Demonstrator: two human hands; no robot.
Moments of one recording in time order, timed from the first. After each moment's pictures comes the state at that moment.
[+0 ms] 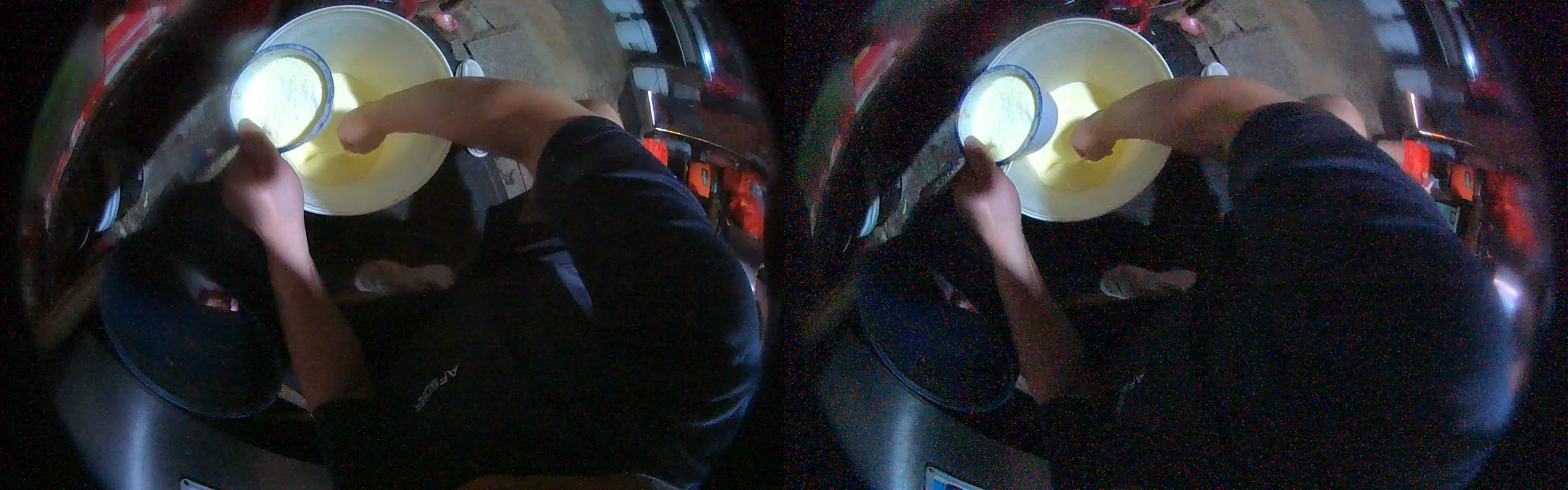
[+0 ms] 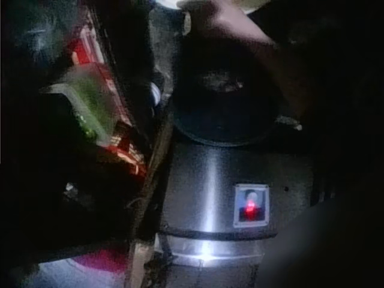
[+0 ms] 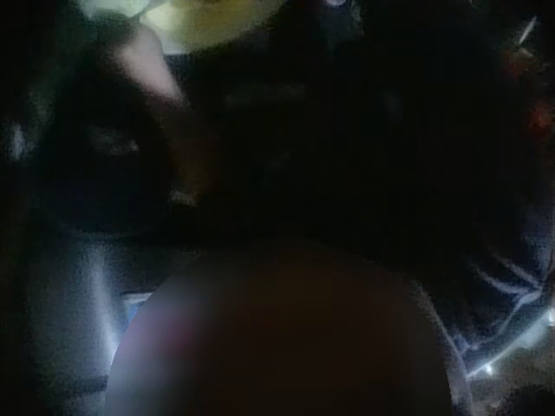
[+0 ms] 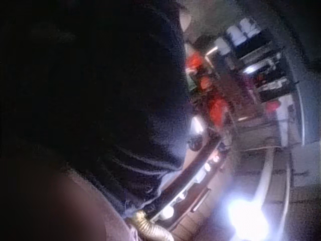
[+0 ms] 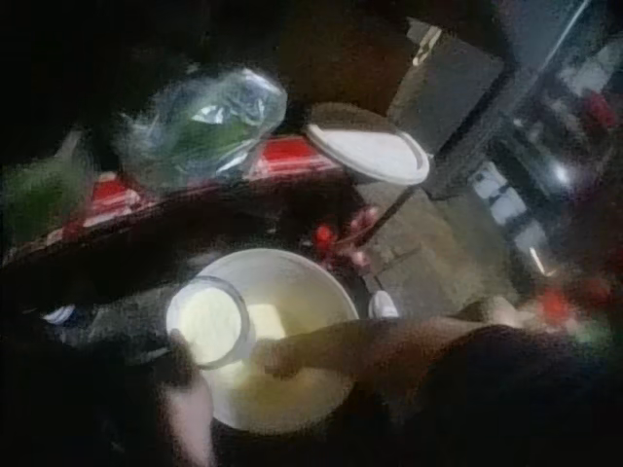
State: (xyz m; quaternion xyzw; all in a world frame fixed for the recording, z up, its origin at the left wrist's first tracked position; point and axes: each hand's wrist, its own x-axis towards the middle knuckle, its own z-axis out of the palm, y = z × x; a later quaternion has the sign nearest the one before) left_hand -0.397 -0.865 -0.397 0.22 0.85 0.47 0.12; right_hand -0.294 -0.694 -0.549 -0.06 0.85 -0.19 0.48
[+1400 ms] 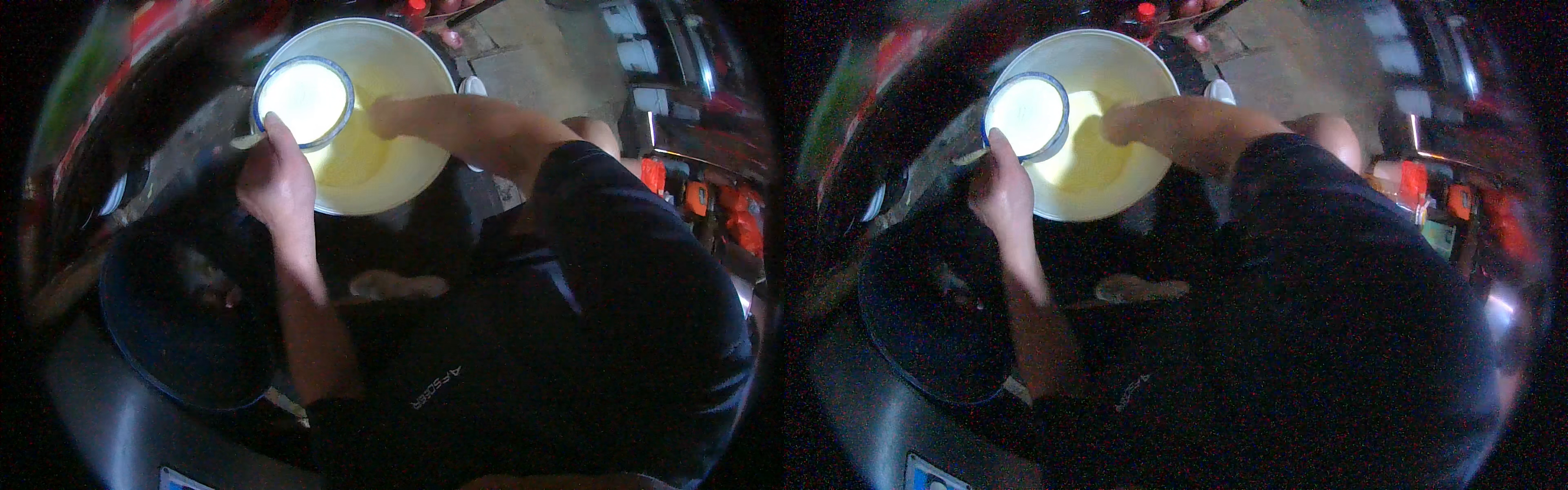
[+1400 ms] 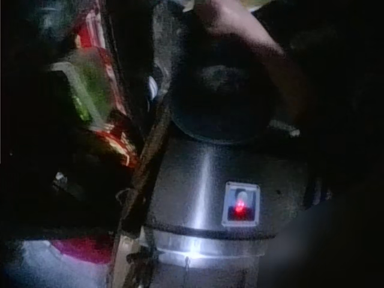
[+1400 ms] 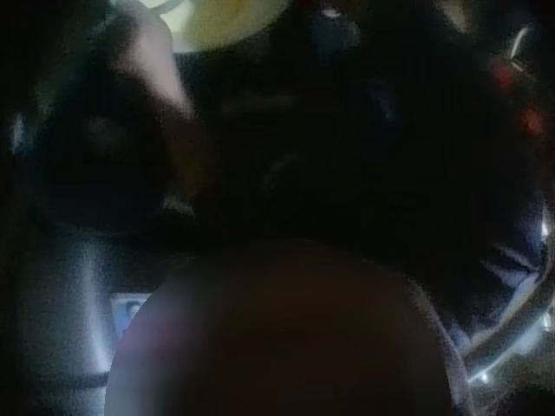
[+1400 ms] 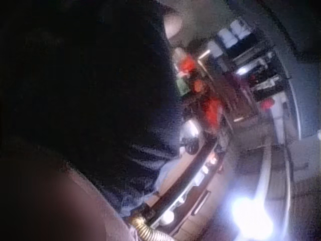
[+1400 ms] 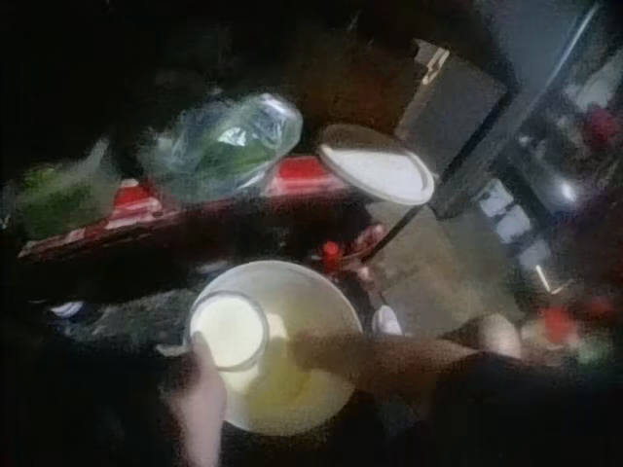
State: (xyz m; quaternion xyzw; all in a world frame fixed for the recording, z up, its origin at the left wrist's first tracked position) left_hand -0.391 -0.862 -0.371 0.17 0.89 0.36 0.22; right_hand -0.274 -0.675 -0.520 0.02 0.90 0.03 0.44
